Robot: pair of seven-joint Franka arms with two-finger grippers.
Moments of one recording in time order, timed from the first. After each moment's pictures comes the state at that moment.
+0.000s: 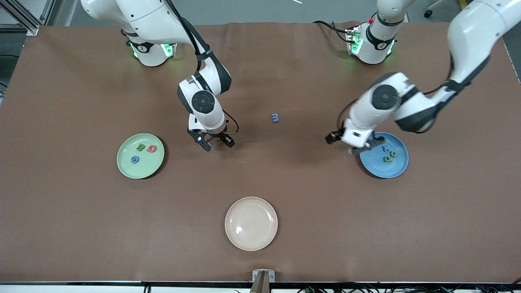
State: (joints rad) left arm 0.72 0.74 -1.32 -2.14 0.78 2.16 -1.44; right arm 0.70 0.50 -0.05 -2.07 0.10 2.52 1.36
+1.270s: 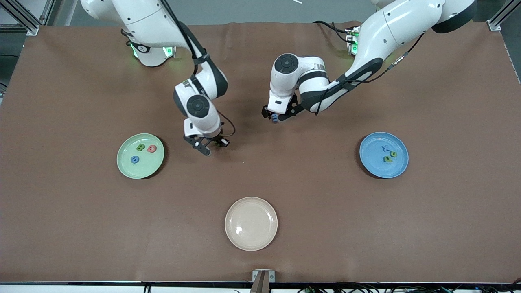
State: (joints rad) left arm 0.04 0.74 -0.98 -2.08 0.82 2.38 -1.95; right arm 0.63 0.51 -0.06 -2.05 0.10 2.48 1.12
